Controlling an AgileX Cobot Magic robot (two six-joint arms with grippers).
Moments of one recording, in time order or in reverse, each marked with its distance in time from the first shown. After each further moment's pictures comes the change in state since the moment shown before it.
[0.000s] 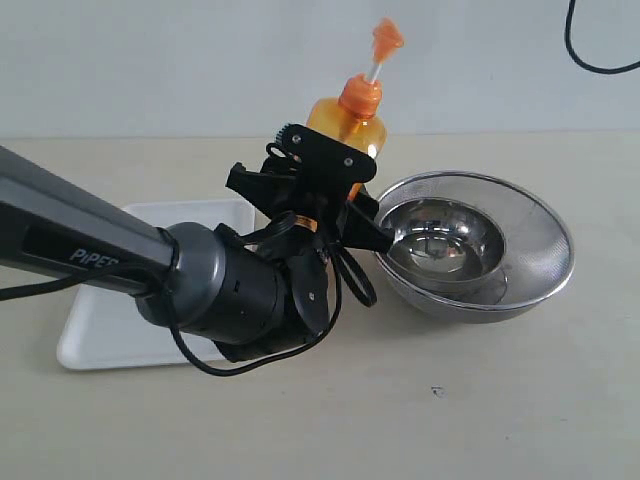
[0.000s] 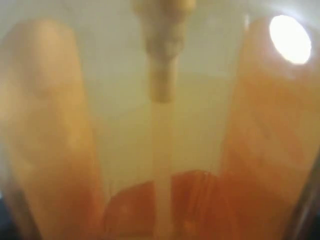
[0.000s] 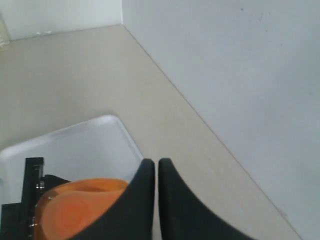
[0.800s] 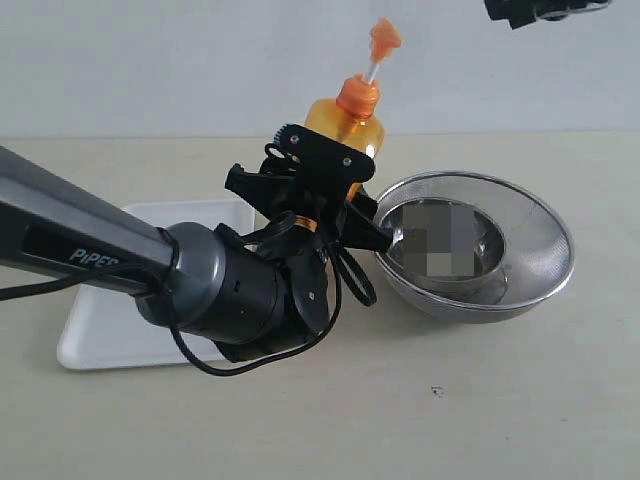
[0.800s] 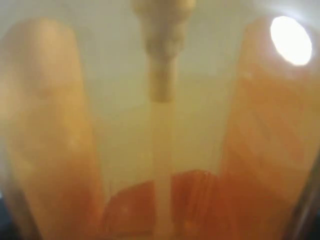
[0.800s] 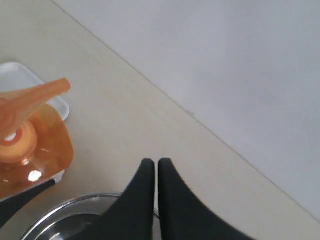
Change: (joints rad) left arm 0.000 0.000 0.000 -0.010 -0.001 -0.002; right arm 0.000 -0.248 0.274 -0.333 -0.340 0.258
